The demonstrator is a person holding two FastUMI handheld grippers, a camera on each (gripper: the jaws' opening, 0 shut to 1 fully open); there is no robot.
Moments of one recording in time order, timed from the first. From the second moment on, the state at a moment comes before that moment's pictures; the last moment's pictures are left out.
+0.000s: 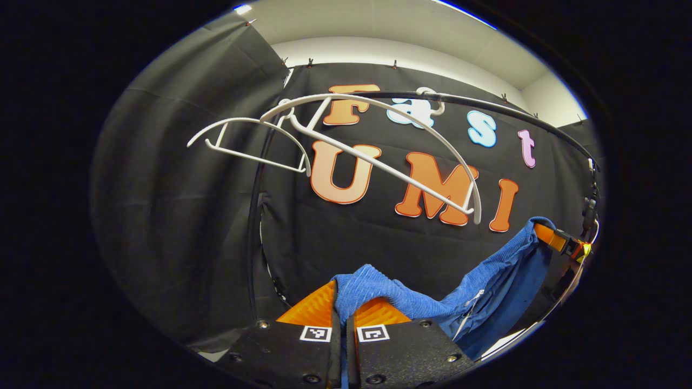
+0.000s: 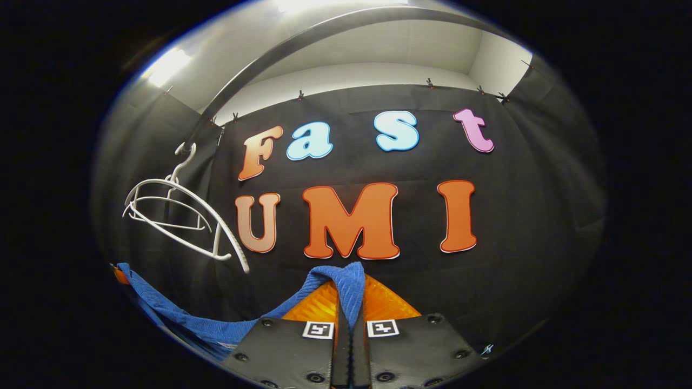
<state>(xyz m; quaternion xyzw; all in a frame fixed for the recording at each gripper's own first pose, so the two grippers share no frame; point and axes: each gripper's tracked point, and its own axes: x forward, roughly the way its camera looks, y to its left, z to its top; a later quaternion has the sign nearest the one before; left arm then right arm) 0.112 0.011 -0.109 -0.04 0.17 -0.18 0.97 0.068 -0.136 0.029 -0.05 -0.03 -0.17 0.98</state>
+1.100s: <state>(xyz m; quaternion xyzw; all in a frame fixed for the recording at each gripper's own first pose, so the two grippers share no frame) 0.018 -0.058 -0.311 -0.03 0.42 -0.20 0.88 0.032 0.030 -0.261 0.06 0.33 0.03 0.94</state>
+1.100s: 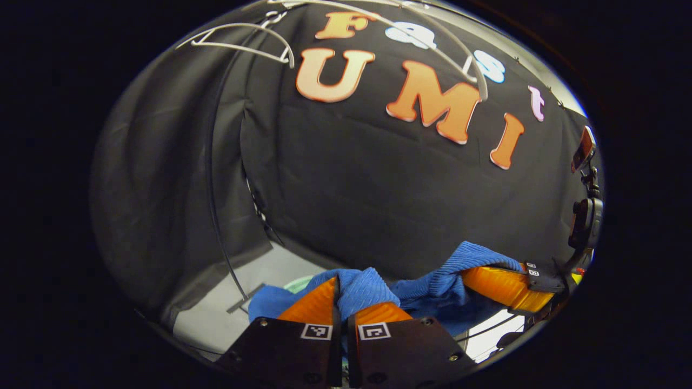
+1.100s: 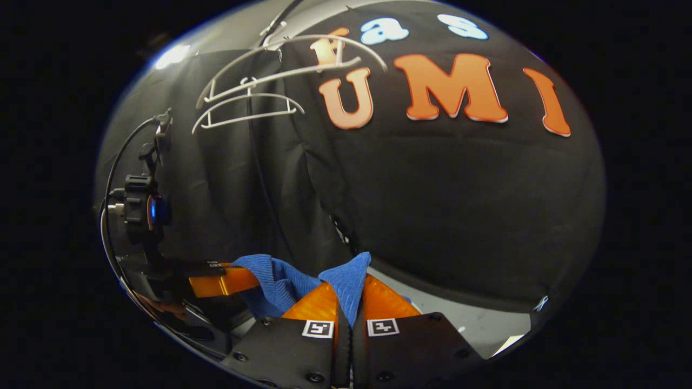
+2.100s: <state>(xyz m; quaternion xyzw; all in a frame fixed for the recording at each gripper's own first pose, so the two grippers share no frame) -0.054 -0.032 -0.382 -0.07 0.55 -0.12 0.82 -0.011 0.029 -0.344 0.13 0.49 -0.04 0.86</state>
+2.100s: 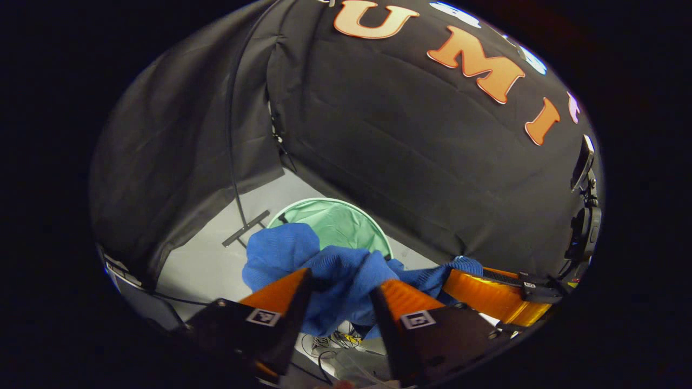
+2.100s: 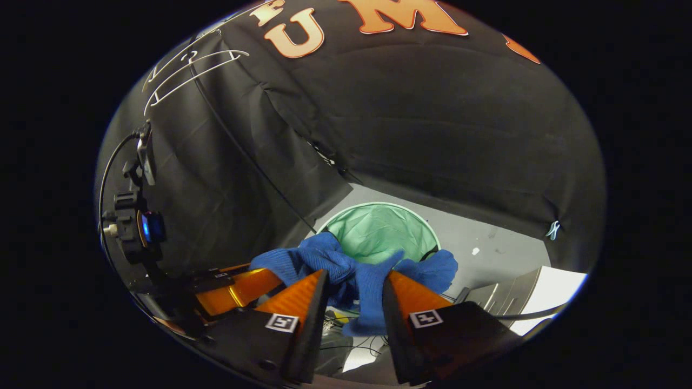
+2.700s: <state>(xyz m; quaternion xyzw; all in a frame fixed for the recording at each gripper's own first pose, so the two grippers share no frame) -0.066 -0.012 -0.360 -0.05 0.53 -0.12 0.84 -0.087 0.058 -0.365 0.15 0.62 0.03 0.77</state>
